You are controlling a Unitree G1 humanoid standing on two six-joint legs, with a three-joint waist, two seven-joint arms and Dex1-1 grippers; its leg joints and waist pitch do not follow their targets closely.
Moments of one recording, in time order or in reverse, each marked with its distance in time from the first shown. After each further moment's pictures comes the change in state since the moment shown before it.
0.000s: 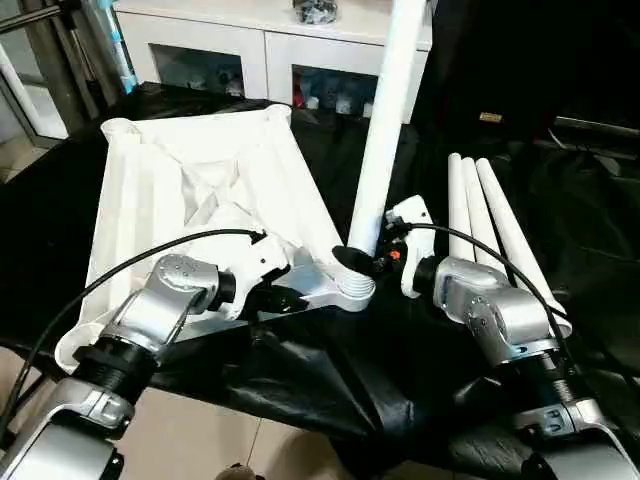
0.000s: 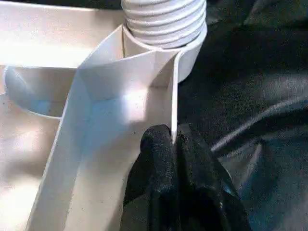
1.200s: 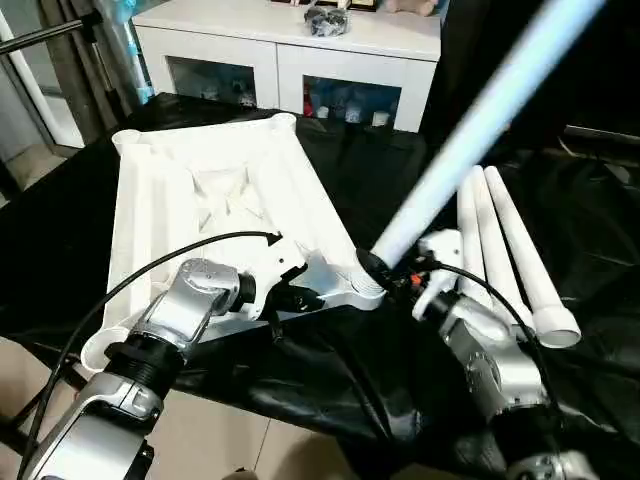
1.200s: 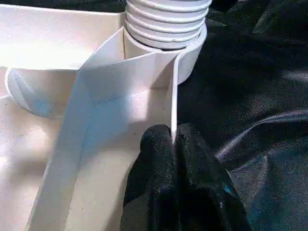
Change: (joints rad) left arm -0.035 -0.074 0.000 0.108 0.039 -0.029 0.048; right arm 0.168 0.054 -0.042 0.107 -0.061 -0.452 -0.025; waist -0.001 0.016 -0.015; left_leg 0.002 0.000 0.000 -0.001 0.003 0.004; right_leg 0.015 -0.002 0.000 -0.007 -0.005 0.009
